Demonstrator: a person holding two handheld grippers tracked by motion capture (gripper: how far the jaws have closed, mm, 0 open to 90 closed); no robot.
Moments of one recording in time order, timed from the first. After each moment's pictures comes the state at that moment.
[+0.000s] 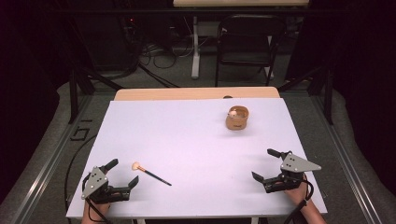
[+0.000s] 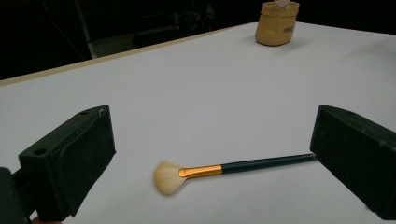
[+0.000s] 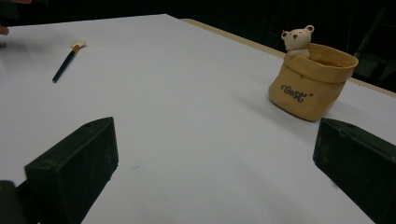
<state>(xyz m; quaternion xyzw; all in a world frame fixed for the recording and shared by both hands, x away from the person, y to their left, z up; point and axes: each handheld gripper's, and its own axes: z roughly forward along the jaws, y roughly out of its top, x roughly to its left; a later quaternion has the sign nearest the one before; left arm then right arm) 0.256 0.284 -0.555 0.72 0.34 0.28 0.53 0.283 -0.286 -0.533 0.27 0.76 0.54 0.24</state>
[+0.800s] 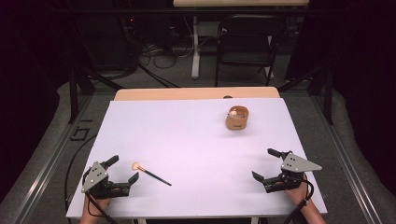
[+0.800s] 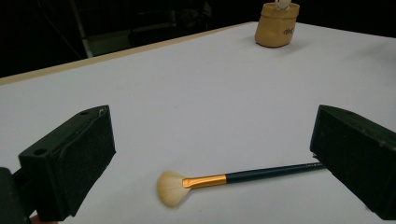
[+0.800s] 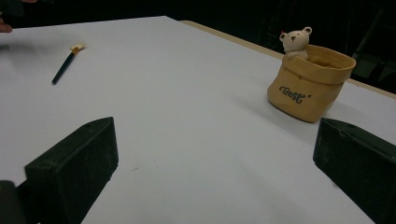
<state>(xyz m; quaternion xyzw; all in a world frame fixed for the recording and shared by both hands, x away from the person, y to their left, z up) 0.269 0.284 -0.547 0.73 0.34 0.26 0.53 0.283 -0.286 -0.533 0.27 0.76 0.55 0.24</state>
